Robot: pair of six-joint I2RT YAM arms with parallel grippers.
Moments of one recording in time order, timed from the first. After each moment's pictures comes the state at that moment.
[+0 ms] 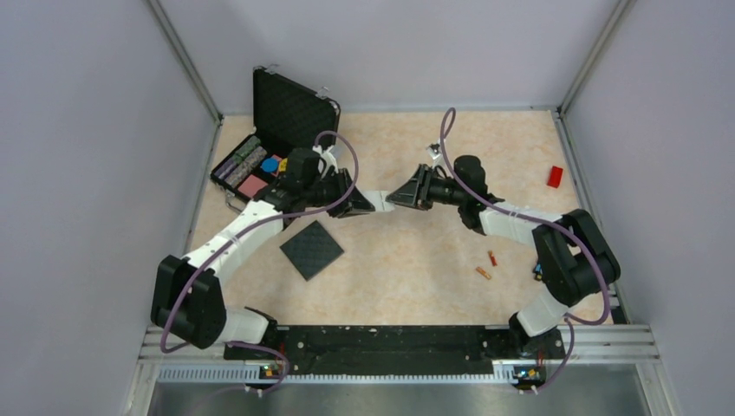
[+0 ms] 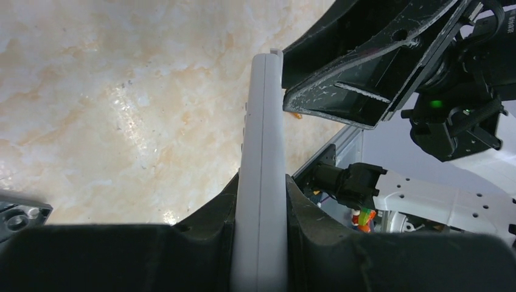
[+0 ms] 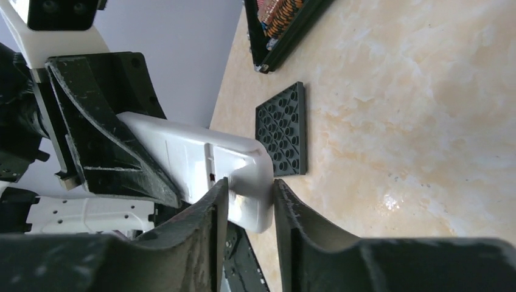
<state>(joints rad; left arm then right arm) -0.42 1.37 1.00 -0.28 0.60 -0.78 0.44 1.61 0.81 0.53 -0.74 0.91</state>
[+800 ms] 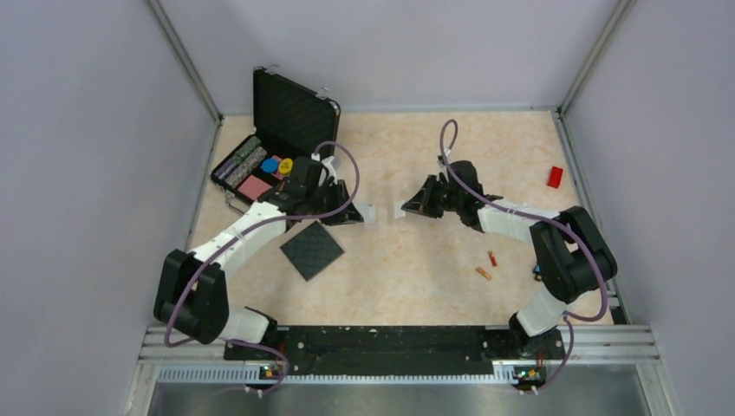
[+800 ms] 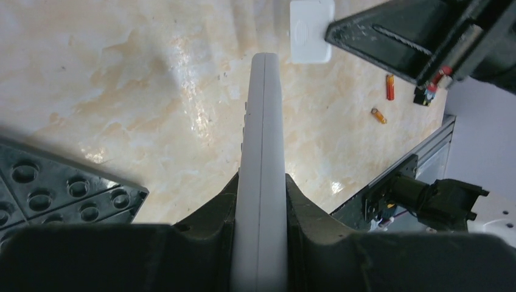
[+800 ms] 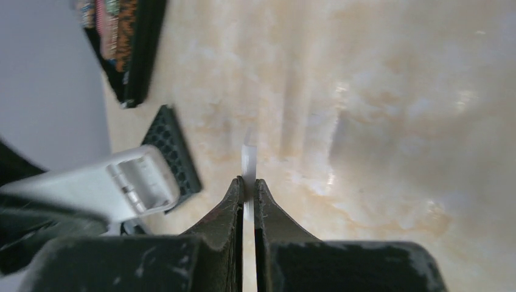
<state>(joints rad) -0.42 1.41 0.98 -0.37 0.42 -0.61 0.44 1.63 0.84 0.21 -0.43 0.80</state>
